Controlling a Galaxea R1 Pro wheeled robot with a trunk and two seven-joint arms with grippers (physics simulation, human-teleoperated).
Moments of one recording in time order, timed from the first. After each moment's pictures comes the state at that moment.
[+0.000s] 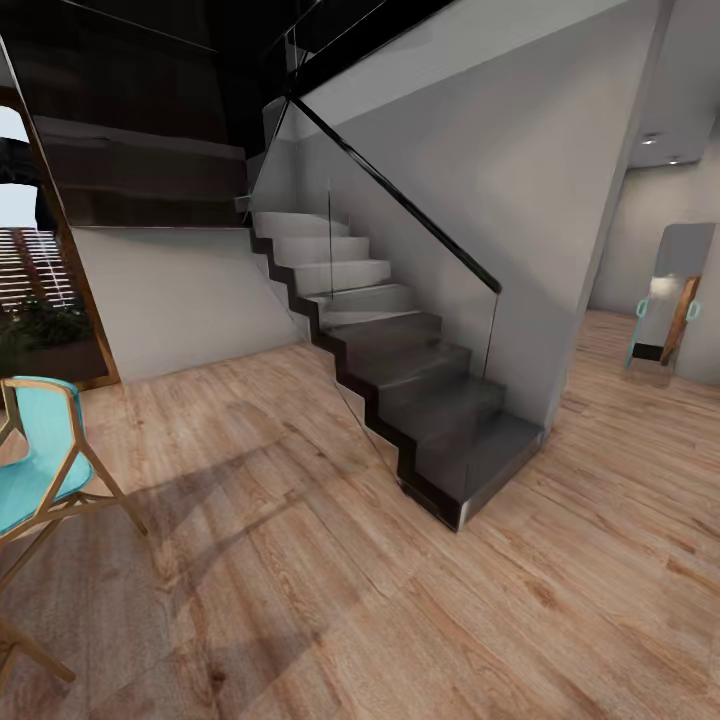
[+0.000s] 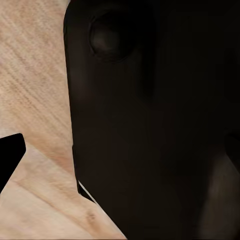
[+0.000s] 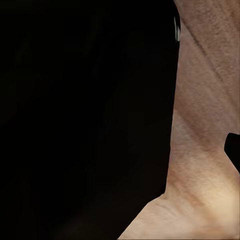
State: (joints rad) left arm 0.00 0.00 0.00 0.00 0.00 0.00 0.00; right arm 0.00 0.00 0.00 0.00 0.00 0.00 0.00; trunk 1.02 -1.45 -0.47
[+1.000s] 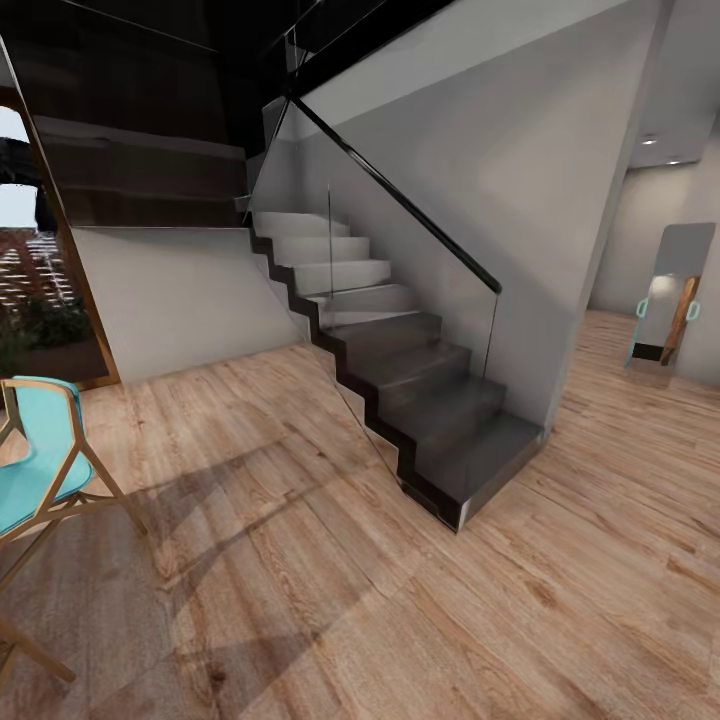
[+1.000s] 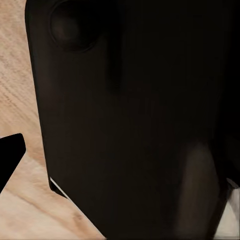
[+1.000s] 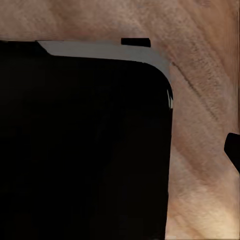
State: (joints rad) left arm 0.04 -0.04 0.00 -0.05 0.00 -0.01 0.00; right arm -0.05 0.00 -0.01 -0.03 0.00 -0.02 0.00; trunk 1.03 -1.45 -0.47
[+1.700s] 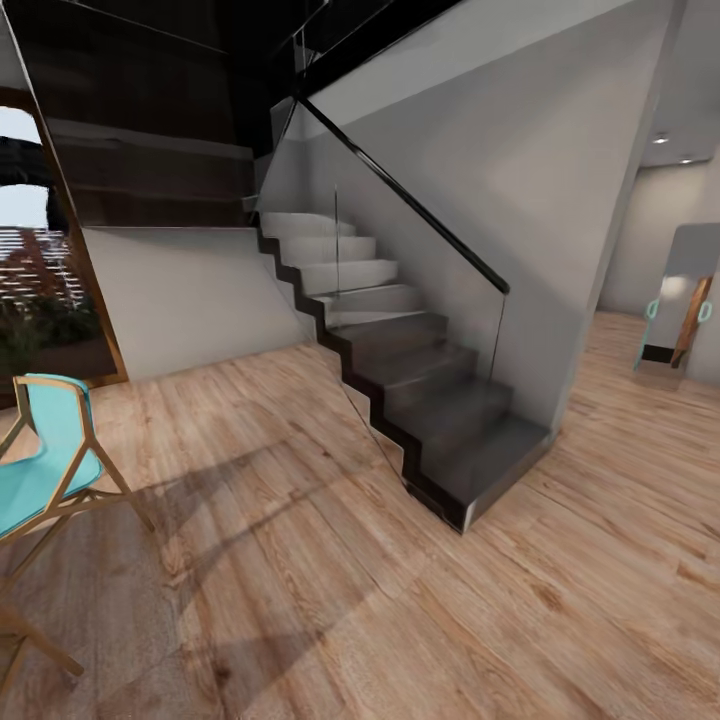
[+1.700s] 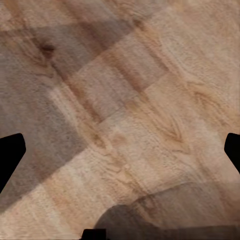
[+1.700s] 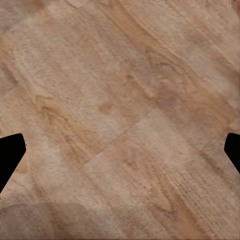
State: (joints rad) left arm 0.05 -0.04 0.01 -0.73 -0.01 -0.01 0.00; right arm -0.11 -0.03 0.00 -0.49 0.00 -0.11 0.00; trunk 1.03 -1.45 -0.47
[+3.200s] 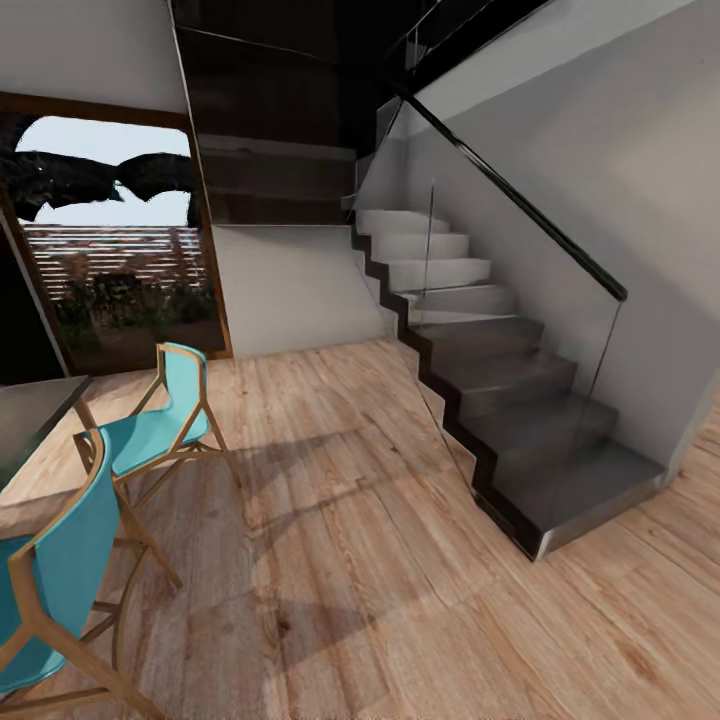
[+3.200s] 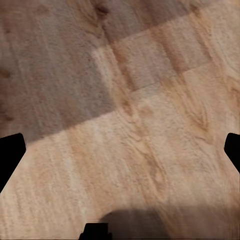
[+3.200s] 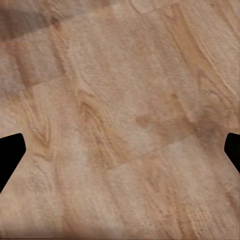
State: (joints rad) left arm 0.05 -0.04 0.01 -0.72 -0.01 -0.01 0.01; right arm -0.11 -0.02 0.00 -0.49 0.01 -0.11 0.00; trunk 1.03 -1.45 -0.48
